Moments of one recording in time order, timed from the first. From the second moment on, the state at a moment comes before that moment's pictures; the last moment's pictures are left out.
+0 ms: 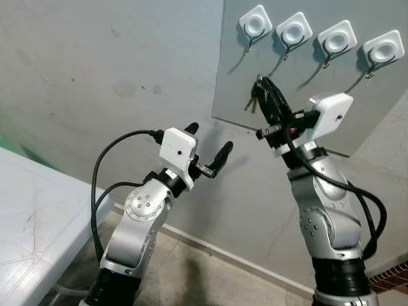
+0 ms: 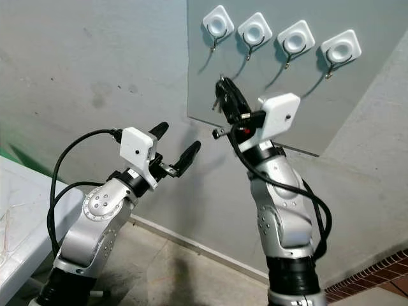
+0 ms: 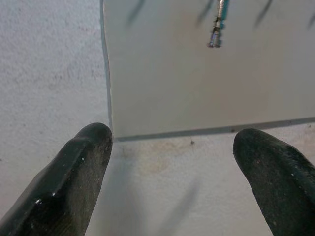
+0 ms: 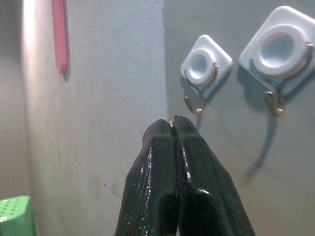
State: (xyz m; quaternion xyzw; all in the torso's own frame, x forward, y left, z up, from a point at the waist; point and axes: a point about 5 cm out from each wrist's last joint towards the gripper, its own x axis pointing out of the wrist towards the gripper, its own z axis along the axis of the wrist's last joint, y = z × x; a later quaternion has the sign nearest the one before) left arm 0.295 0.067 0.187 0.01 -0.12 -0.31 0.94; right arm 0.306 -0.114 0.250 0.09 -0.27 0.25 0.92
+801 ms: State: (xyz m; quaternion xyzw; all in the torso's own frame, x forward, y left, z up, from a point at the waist) left arm 0.296 0.064 0.193 0.01 -0.13 -0.32 0.94; right arm 0.319 -0.127 0.262 0.23 -0.29 0.21 0.91
